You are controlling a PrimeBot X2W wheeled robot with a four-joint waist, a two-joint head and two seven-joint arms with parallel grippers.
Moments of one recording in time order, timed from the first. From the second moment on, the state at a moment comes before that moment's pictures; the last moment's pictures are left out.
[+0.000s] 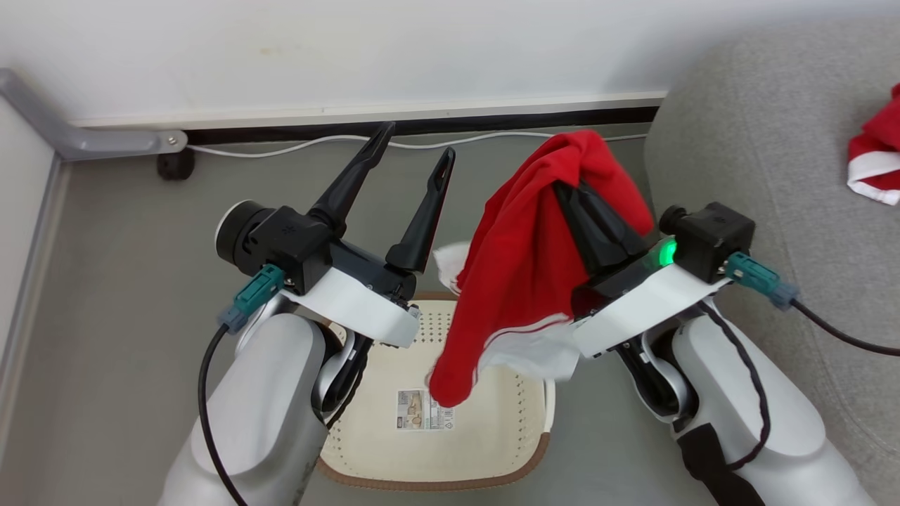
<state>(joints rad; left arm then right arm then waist) -0.53 0.05 -0.40 0.26 -0.31 -0.11 -0.26 -0.59 -0.10 0.53 0.35 0.47 0.13 -0.26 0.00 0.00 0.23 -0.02</state>
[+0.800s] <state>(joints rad) -0.44 0.08 -0.45 0.28 -0.32 -0.12 -0.26 -0.49 -0.14 0.33 0.21 0.43 0.13 -0.26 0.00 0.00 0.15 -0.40</state>
